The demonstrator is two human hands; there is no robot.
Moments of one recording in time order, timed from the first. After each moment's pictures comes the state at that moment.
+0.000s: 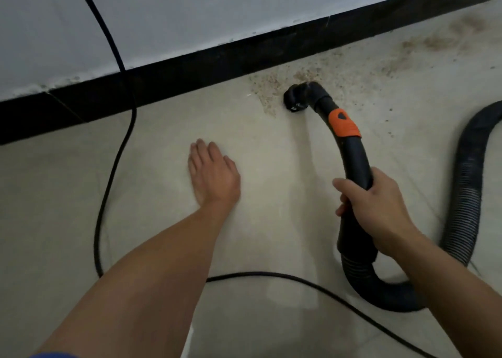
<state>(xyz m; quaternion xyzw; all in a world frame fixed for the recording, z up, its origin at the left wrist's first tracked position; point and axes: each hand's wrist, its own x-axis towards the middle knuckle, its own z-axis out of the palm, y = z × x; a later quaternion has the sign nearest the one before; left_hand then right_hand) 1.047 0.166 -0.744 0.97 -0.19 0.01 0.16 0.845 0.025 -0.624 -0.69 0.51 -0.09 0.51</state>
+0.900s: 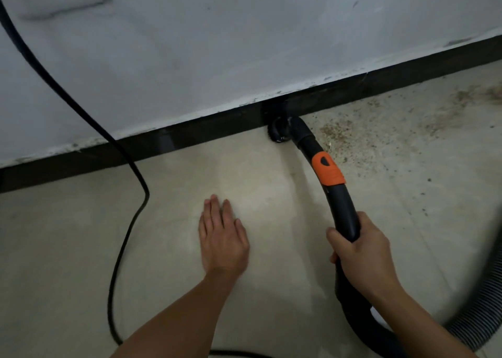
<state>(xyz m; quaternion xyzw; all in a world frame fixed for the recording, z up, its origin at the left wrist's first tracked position) 1.049 0.162 -0.732 0.98 -0.15 -0.04 0.11 0.927 -0.024 -0.631 -0.76 0.46 0.00 0.46</state>
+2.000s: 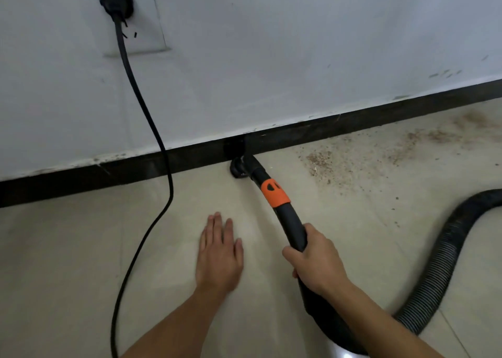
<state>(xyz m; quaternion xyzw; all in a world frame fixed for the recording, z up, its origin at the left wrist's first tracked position) 1.049 0.191 -0.727 0.96 -0.25 -0.06 0.11 0.946 0.032 -0.624 -0.83 0.38 0.08 0.41</state>
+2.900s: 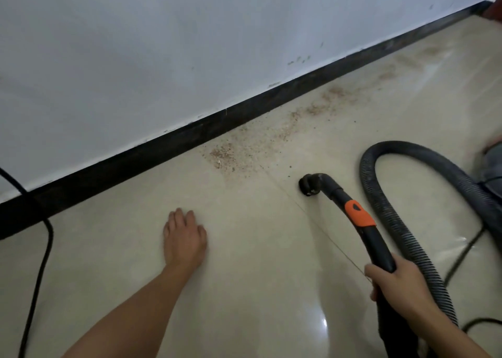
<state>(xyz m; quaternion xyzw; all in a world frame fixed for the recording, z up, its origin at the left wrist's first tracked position) 1.019 0.092 -0.704 0.94 -0.33 -0.10 0.08 0.668 -0.064 -0.611 -0.64 0.65 -0.11 0.40</state>
